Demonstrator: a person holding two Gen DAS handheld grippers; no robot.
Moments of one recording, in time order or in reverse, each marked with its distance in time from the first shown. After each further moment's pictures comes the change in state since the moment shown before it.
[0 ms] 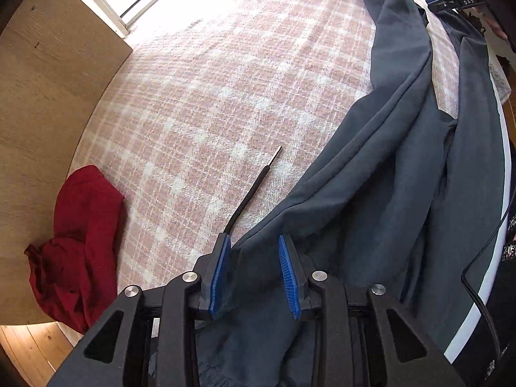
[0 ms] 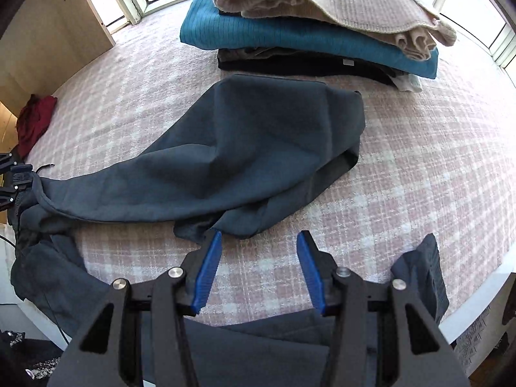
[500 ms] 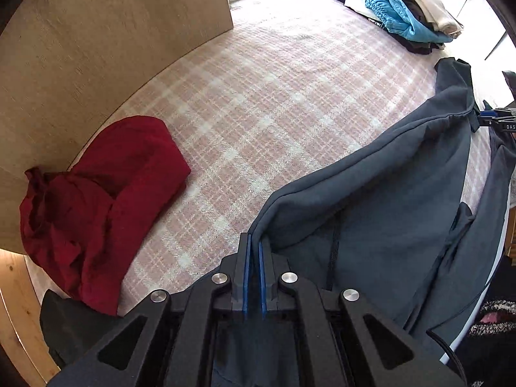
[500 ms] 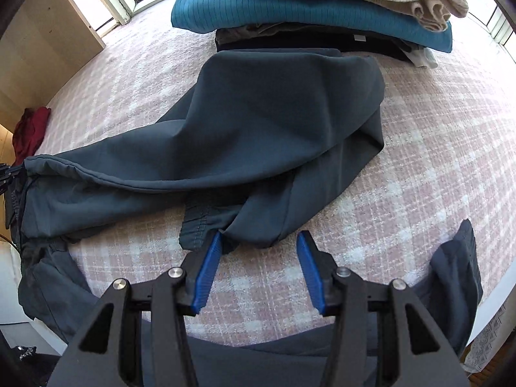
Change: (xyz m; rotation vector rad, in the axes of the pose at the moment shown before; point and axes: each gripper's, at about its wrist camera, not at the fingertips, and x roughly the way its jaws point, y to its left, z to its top) left arm -0.024 0.078 -0.016 -0.400 -0.123 0.010; right arm 0.032 0.010 0.004 0.088 0.016 0.033
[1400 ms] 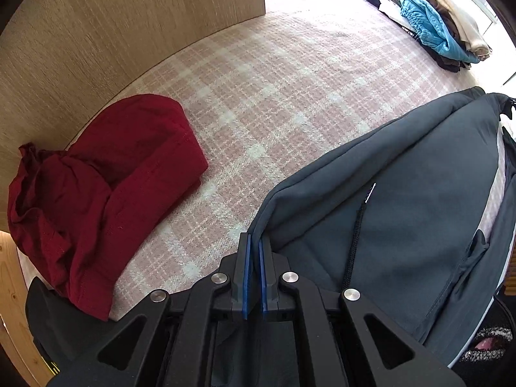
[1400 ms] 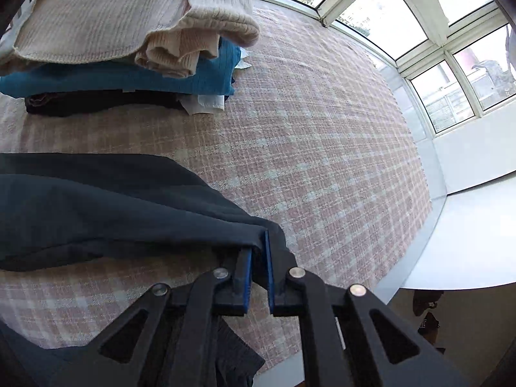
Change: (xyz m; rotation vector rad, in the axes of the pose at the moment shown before) left arm 0.022 0.009 0.000 -0.116 0.037 0.006; right arm -0.060 -0.156 0.047 -0.025 0.030 -0.469
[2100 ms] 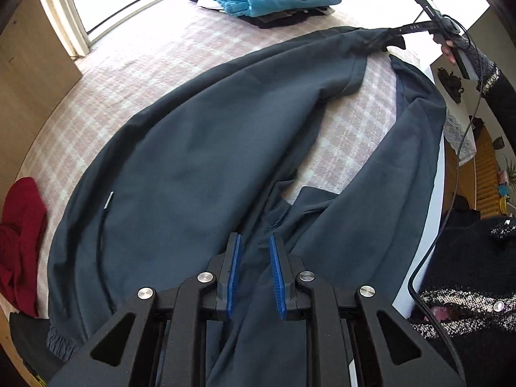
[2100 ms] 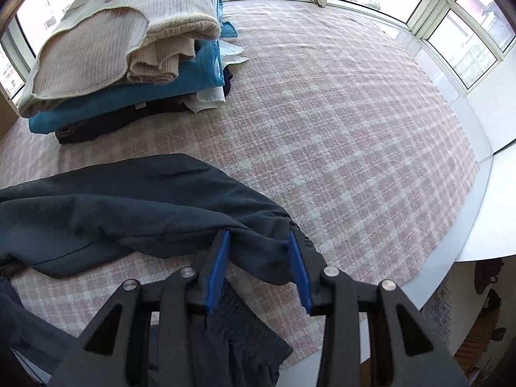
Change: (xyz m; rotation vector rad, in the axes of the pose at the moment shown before) left arm -0.041 -0.216 -0.017 0.347 -0.011 -0.223; right arm 0.004 -0.032 -0.010 0.148 -0.089 0.200
